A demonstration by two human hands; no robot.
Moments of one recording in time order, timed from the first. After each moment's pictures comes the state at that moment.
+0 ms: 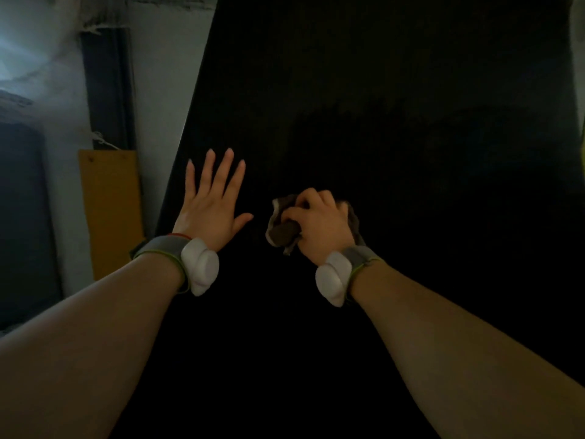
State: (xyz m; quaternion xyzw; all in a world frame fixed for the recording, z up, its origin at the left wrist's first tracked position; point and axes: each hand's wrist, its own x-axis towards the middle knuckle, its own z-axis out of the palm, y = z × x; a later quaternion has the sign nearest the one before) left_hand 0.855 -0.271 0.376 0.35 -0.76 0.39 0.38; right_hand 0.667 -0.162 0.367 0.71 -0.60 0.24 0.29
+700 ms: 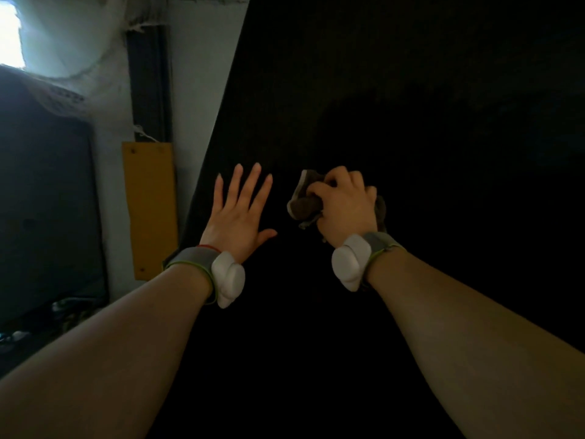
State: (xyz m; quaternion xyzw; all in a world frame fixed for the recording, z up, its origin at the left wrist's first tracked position) left_hand 0.862 -0.269 0.344 0.38 -0.77 0.38 0.34; right_hand 0.679 -0.172 0.376 0.65 -0.63 0.29 0.32
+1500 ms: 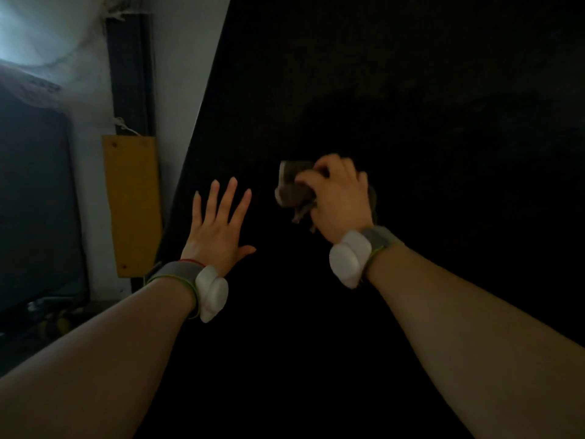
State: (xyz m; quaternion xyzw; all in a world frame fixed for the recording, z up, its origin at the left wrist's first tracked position) left_hand 0.868 -0.263 0.310 0.40 -0.78 0.33 0.33; right_hand 0.674 -0.136 0.380 0.67 -0.58 0.31 0.34
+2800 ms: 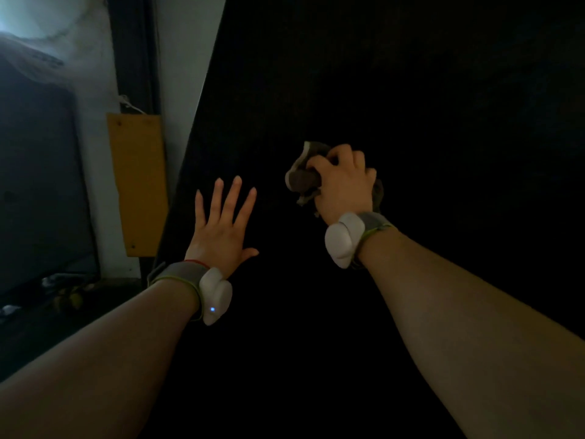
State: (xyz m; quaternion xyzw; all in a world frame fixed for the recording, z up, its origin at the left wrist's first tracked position) left_hand 0.873 -0.257 0.276 0.41 -0.79 0.33 0.30; right_hand 0.673 -0.170 0.360 0.63 -0.64 0.32 0.30
